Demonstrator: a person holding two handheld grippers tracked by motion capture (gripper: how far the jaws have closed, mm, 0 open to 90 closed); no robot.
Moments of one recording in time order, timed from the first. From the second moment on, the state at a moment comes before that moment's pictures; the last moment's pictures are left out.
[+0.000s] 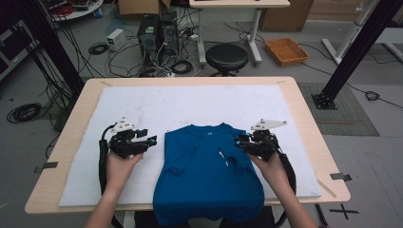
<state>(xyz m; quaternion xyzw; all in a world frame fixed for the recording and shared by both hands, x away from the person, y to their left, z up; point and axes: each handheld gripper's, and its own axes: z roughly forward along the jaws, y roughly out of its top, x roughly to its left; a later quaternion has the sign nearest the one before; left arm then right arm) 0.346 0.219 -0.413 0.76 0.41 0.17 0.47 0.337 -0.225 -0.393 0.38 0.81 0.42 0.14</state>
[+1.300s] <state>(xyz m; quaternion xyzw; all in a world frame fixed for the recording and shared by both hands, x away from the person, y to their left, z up) 0.345 0.215 -0.416 0.77 0.41 0.17 0.47 0.309 -0.247 -0.417 0.39 0.82 0.39 0.17</state>
